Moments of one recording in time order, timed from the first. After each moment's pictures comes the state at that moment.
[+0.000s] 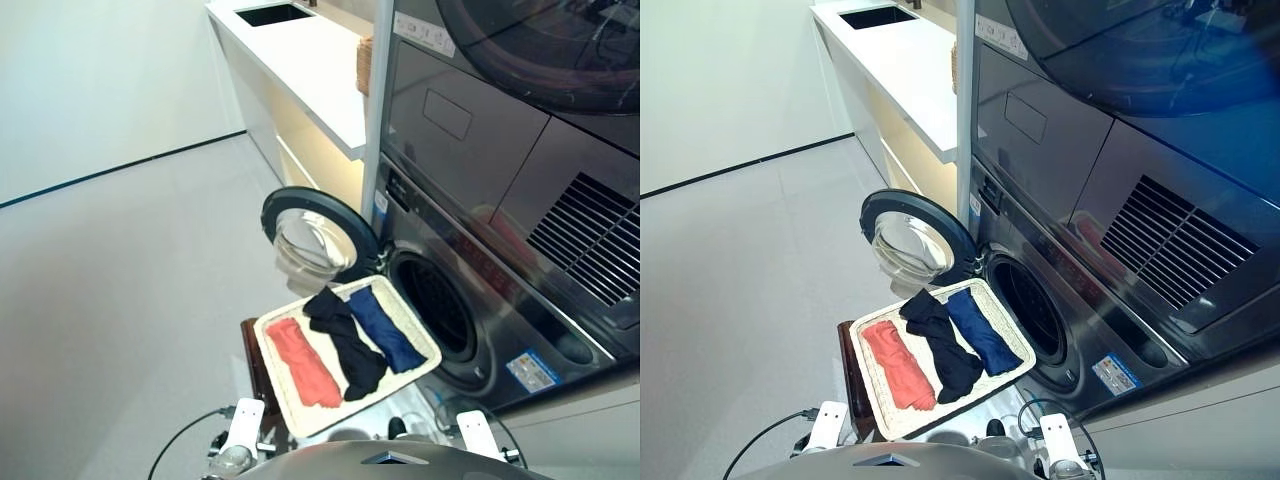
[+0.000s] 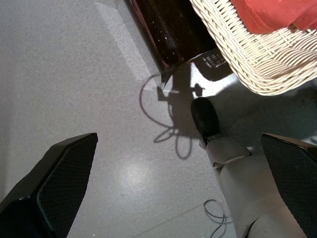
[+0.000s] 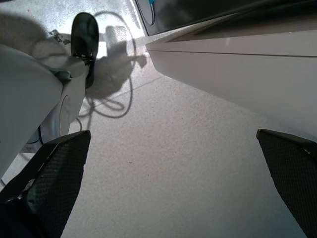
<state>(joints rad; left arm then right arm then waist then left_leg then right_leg) 0.02 0.13 -0.23 1.34 -0.10 -0.15 0.03 0.00 -0.21 0.16 1.40 0.00 -0.08 -0.14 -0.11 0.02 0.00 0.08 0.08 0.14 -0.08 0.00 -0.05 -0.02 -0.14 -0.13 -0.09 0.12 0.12</state>
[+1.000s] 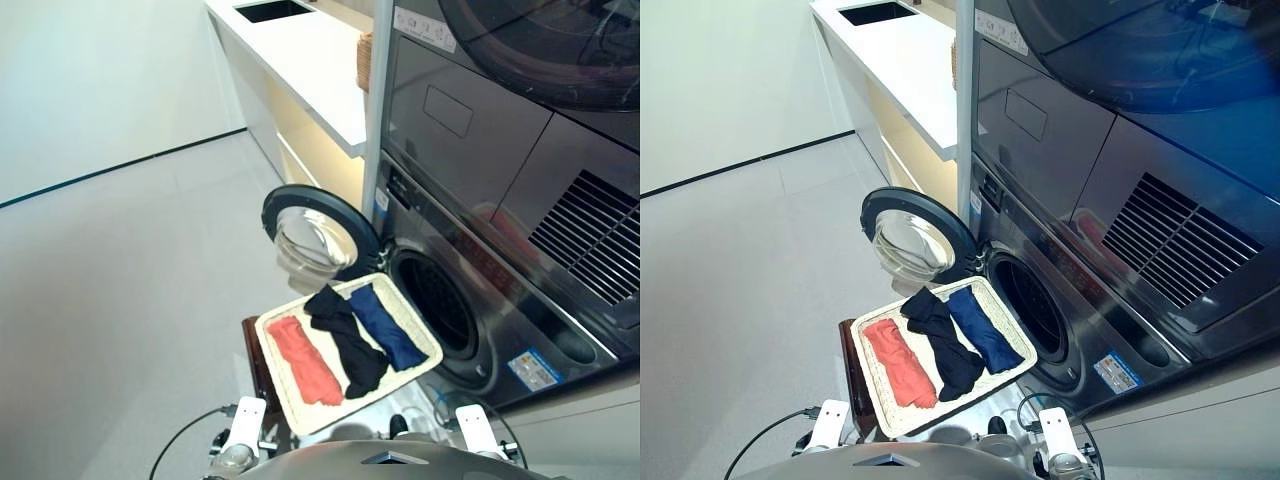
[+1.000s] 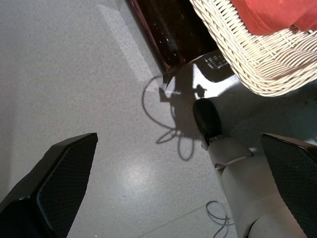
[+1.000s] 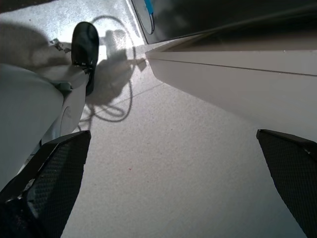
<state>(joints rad) 0.03 0.13 -0.23 1.33 -0.10 -0.15 0.04 -0.02 -0.21 0.16 1.39 0.00 -0.08 -0.15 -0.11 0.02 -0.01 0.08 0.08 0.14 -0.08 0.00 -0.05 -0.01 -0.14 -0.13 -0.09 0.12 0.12</state>
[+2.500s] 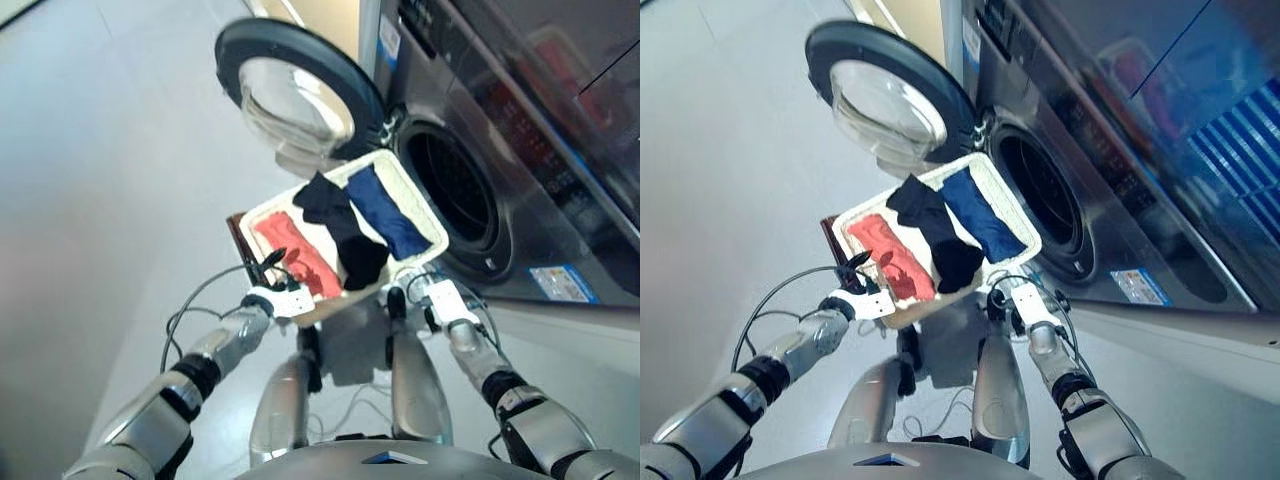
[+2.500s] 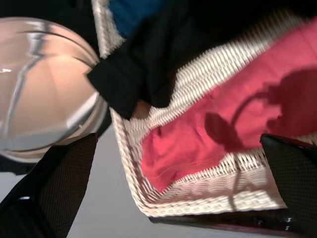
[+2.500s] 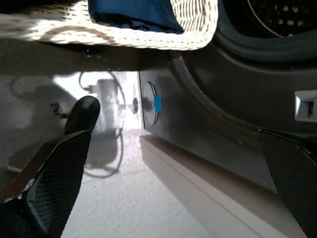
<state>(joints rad) -0.48 0.45 -0.74 0.85 0.71 -0.16 0.32 -0.36 -0.31 0.35 0.99 -0.10 -0.17 -0.26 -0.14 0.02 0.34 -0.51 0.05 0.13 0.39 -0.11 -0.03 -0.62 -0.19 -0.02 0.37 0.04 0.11</state>
